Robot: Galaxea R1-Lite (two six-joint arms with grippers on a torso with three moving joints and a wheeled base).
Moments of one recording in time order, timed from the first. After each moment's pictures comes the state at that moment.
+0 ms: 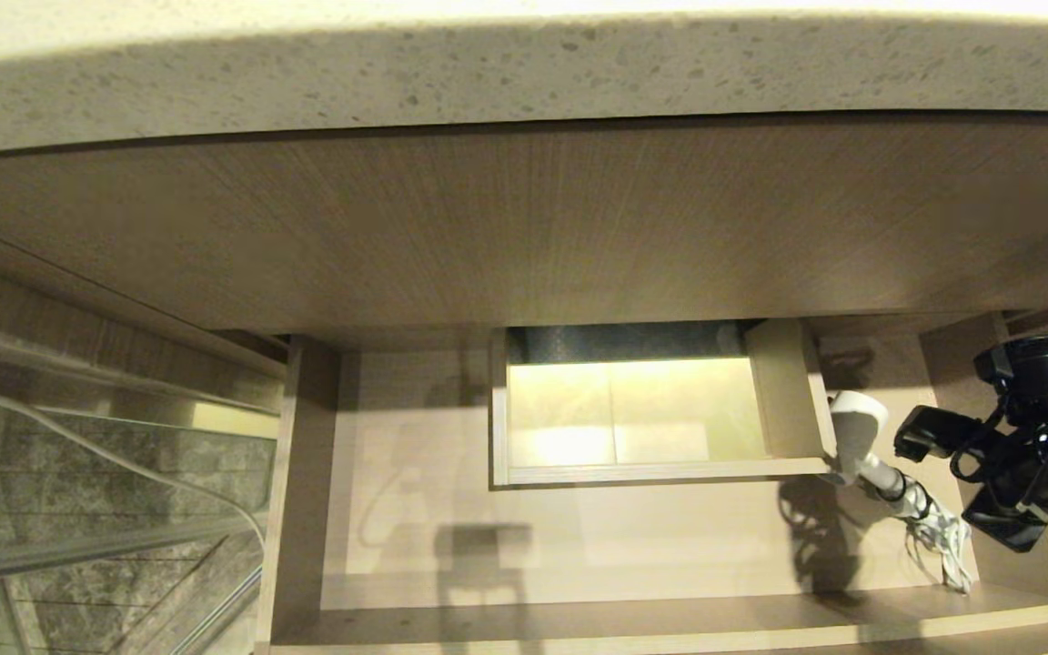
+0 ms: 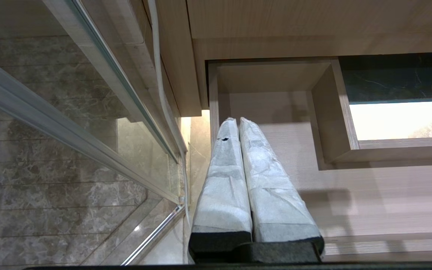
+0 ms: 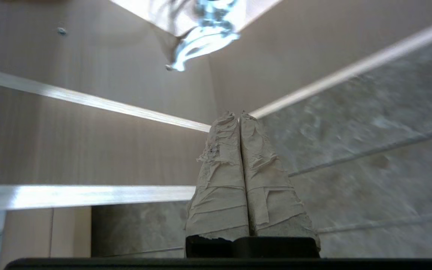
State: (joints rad) left arm 0.00 0.00 0.00 -0.23 0.00 -0.01; right arm -0.15 1.79 -0.82 0.01 -0.42 -0.89
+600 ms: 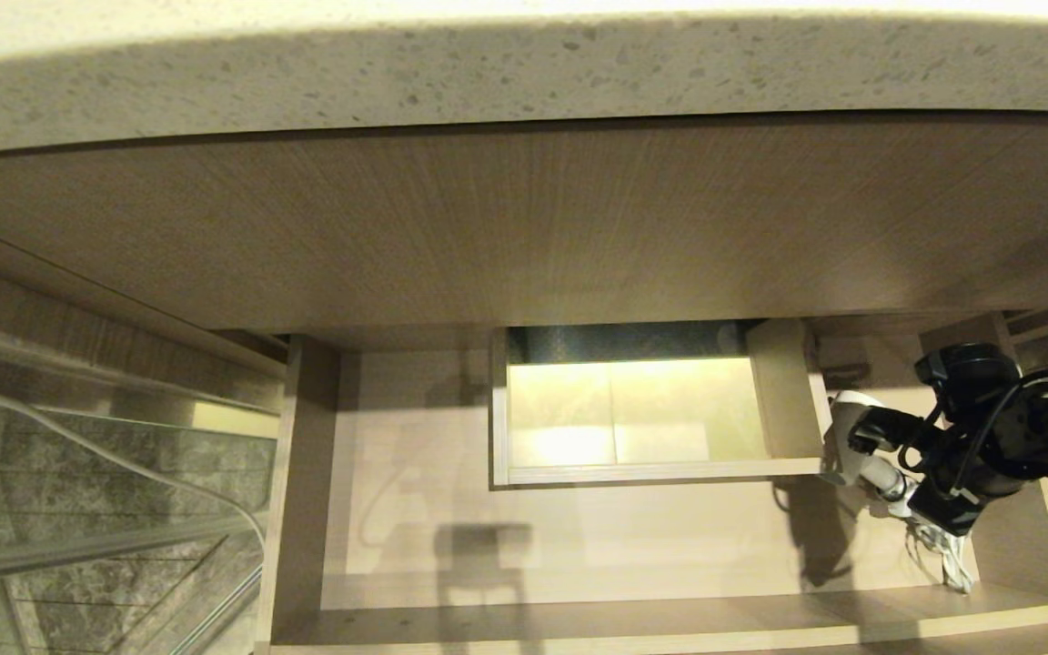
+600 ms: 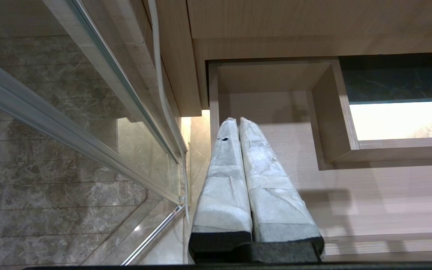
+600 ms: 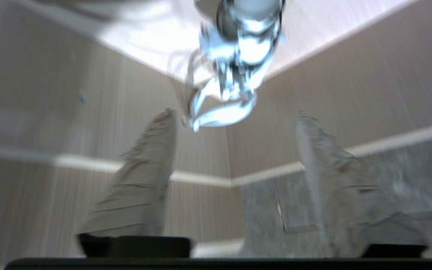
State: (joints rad) left arm 0.00 0.00 0.00 -0.23 0.00 -0.01; right arm -0.13 1.98 -0.94 -0.04 -0.35 -0.88
